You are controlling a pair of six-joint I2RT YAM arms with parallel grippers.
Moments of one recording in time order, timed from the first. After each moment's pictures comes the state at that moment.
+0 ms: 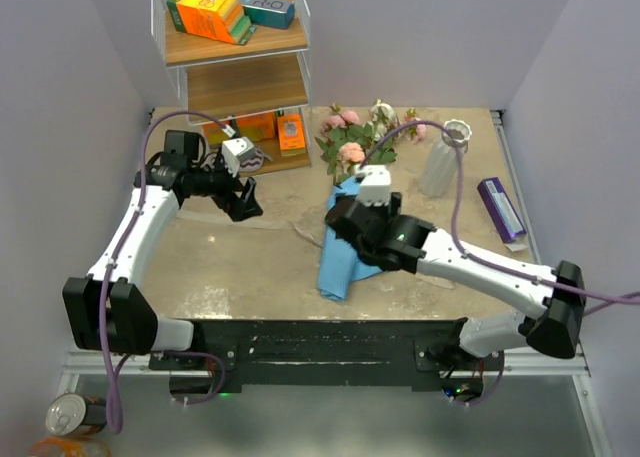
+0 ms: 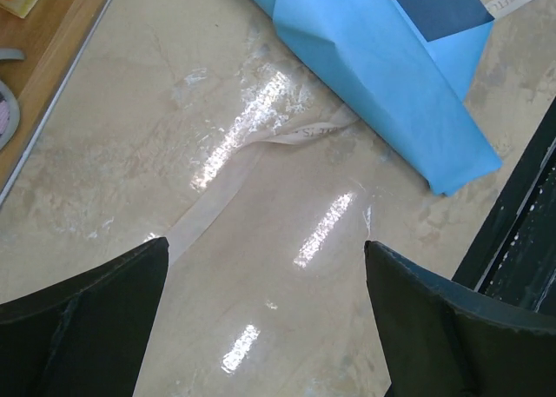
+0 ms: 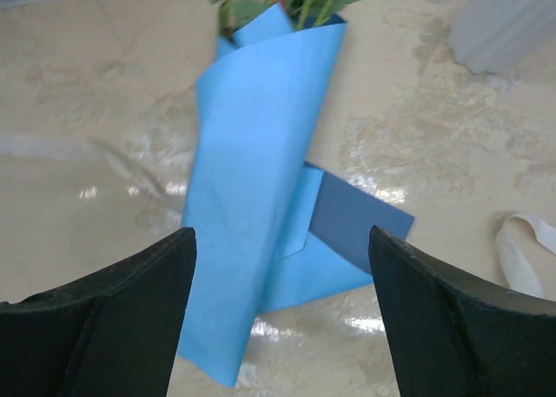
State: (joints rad) left arm -0.09 1.35 1.21 -0.77 0.72 0.50; right arm 1.01 1.33 1.21 -0.78 0.85 0.77
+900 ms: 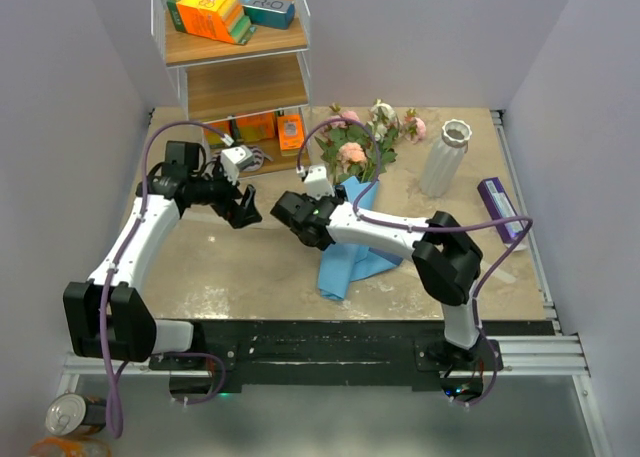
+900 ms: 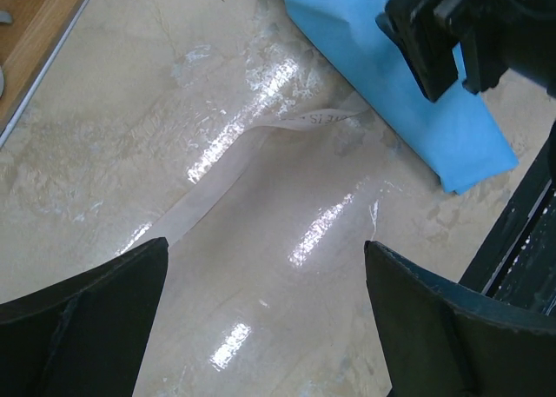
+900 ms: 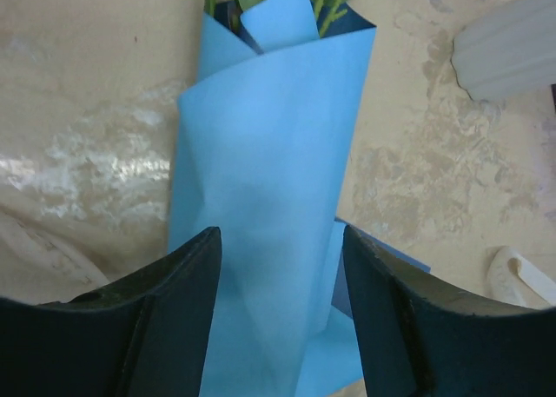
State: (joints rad) left arm -0.08 1.33 1.10 -0.69 0.70 0.46; right arm 1.02 1.95 1.49 -0.77 0.98 0.67
